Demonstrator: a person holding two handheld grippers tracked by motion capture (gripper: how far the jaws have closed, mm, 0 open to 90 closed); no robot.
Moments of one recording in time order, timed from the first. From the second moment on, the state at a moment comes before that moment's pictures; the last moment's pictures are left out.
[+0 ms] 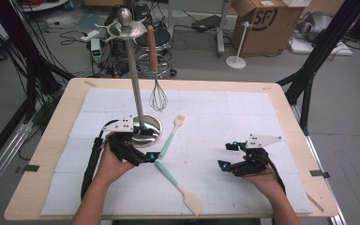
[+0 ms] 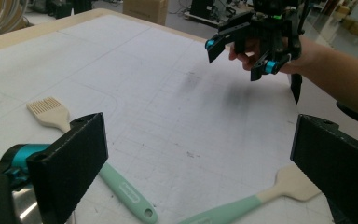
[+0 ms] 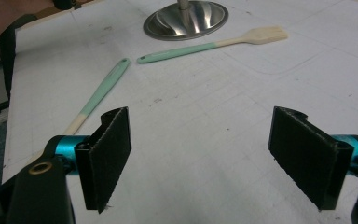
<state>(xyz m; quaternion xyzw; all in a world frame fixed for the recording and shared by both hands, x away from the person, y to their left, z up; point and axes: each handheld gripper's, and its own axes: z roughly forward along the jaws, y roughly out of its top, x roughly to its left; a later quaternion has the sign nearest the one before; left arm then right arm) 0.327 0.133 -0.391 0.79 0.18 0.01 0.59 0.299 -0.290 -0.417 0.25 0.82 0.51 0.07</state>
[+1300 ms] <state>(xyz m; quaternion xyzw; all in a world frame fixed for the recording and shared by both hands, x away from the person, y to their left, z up) 0.326 0.135 -0.391 0.79 0.18 0.02 0.58 0.299 -0.291 -0.417 0.26 0.82 0.51 0.07</state>
